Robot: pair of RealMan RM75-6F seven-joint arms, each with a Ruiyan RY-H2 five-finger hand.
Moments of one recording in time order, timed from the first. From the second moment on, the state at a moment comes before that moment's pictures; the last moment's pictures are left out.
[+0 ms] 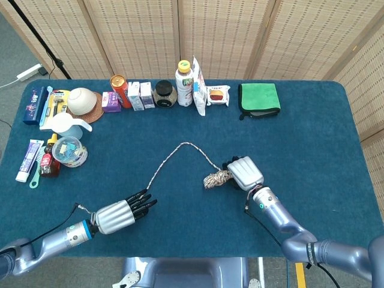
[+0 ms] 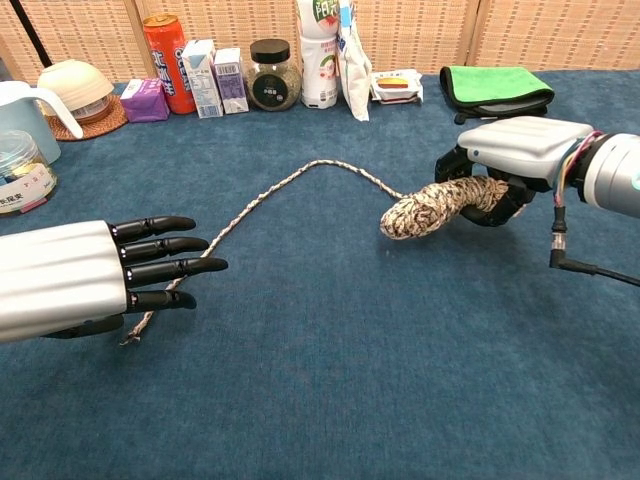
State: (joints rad) left arm -0.59 -1.51 0.17 -1.09 2.11 1.24 0.32; right arm 0.75 -1.50 0.12 -1.43 -1.18 0.88 -0.35
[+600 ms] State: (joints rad) left arm -0.61 -1.59 0.19 -1.04 2.10 1.26 0.33; right arm 0.75 -1.50 0.12 -1.43 -1.18 0.88 -0.33
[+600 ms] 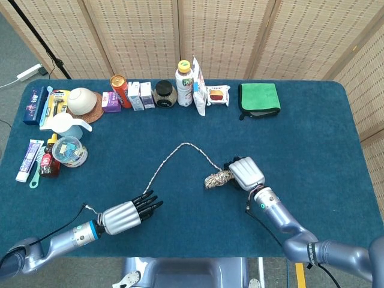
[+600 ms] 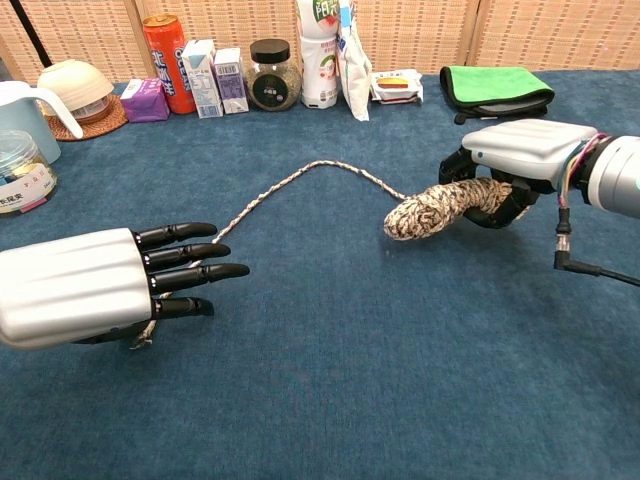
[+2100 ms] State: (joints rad) left arm -0.61 -1.66 0.23 -0.95 2.07 1.35 0.30; right arm 0.75 -1.50 0.13 -1.44 -1.16 0.87 -0.29
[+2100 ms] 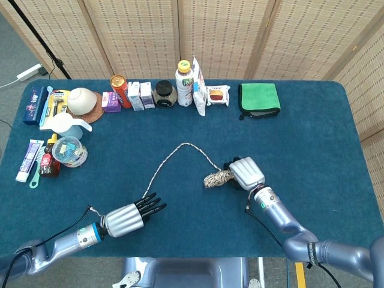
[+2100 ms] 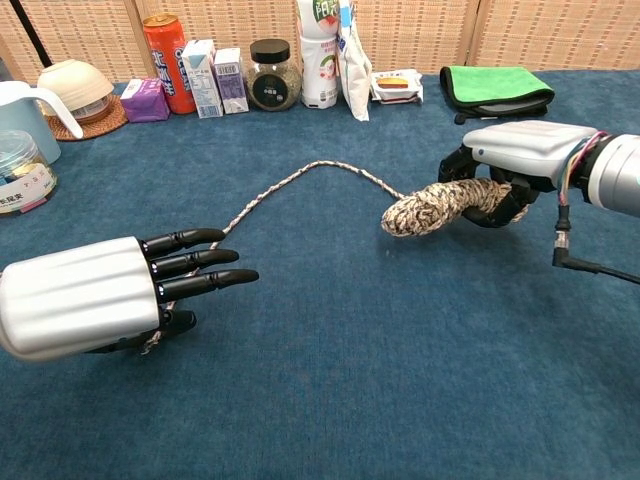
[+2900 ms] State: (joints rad) left arm -0.62 -1.51 0.13 -1.20 2.00 1.49 0.23; right arm 0.74 -1.52 0.20 -1.51 -1.03 0.88 -0.24
